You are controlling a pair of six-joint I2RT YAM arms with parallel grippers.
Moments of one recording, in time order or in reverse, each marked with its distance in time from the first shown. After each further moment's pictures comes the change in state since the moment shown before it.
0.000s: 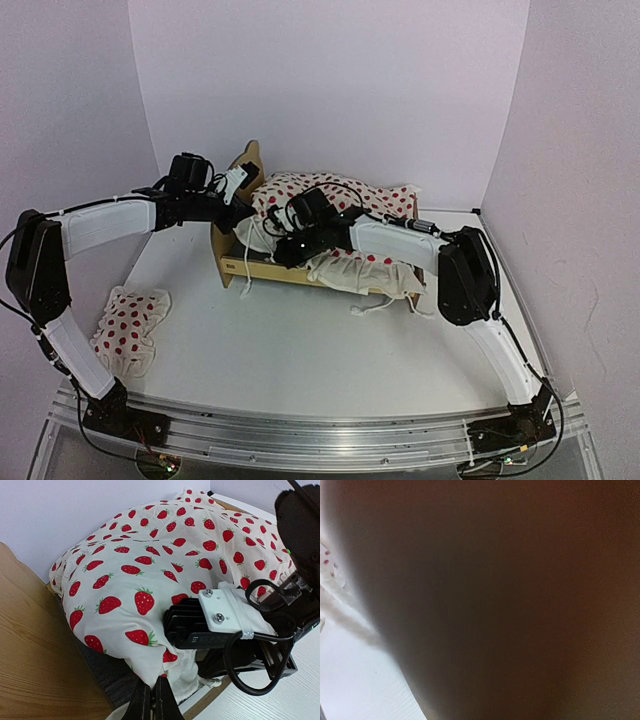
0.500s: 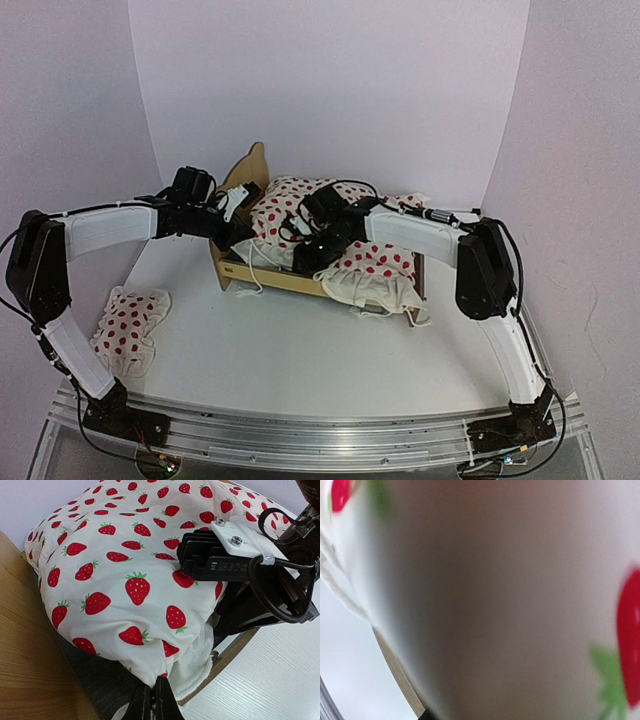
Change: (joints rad) left arm -0.002 -0.001 -0.060 -0.079 0.058 -0.009; right arm -0.022 -0.122 -0.125 -0.198 0.002 -0.025
